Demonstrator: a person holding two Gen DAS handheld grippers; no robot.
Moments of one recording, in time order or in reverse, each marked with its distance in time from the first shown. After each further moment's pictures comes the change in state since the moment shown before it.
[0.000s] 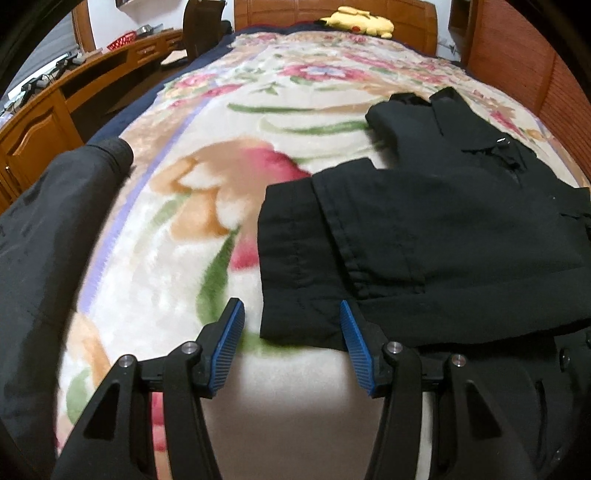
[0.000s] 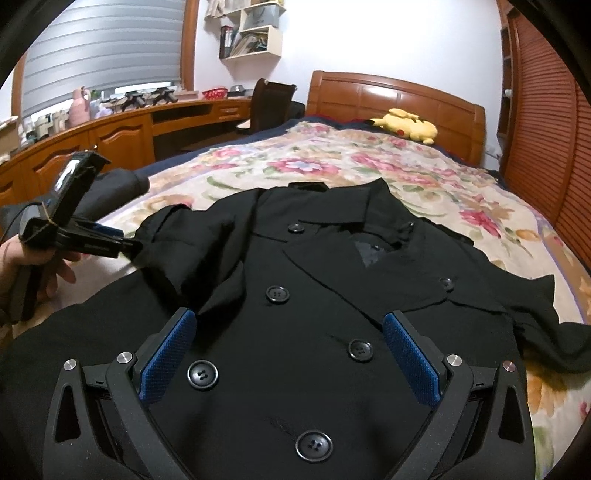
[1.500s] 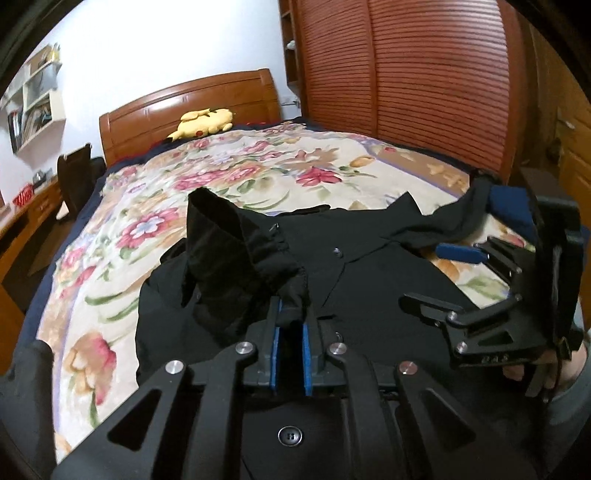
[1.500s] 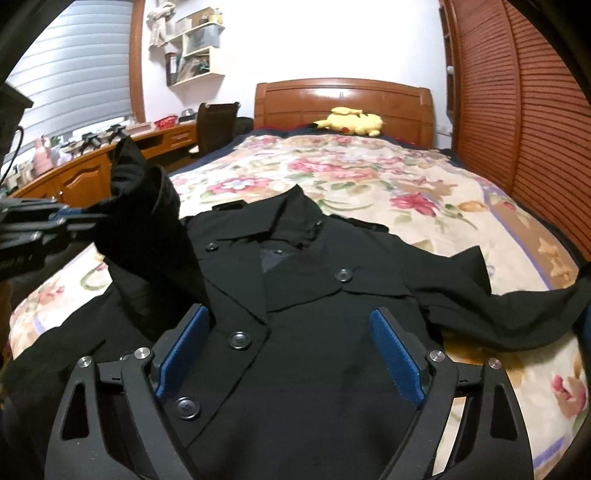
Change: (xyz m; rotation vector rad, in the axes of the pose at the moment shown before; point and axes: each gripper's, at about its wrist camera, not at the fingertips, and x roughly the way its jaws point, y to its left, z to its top) left arm -0.162 -0.230 0.019 0.431 -0.349 -0.281; right arm -0.061 -0.110 -0.008 0.175 -0.047 -0.098
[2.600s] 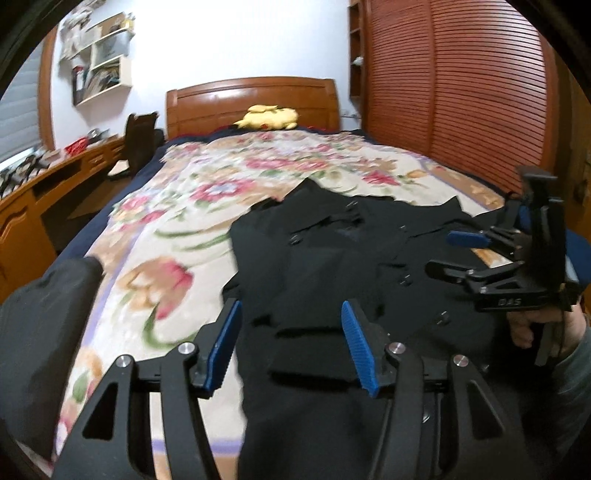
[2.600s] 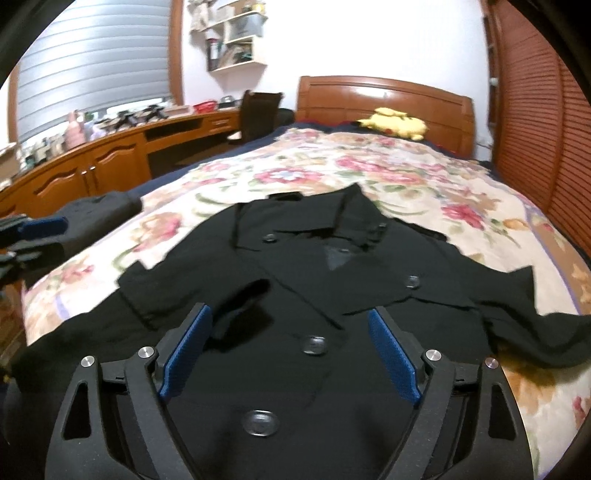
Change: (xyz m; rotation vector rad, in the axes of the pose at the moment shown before) left arm -0.081 0.088 -0.119 -0.214 -0.054 0.131; right arm 0.021 0.081 -0.001 -0.128 0.029 0.146
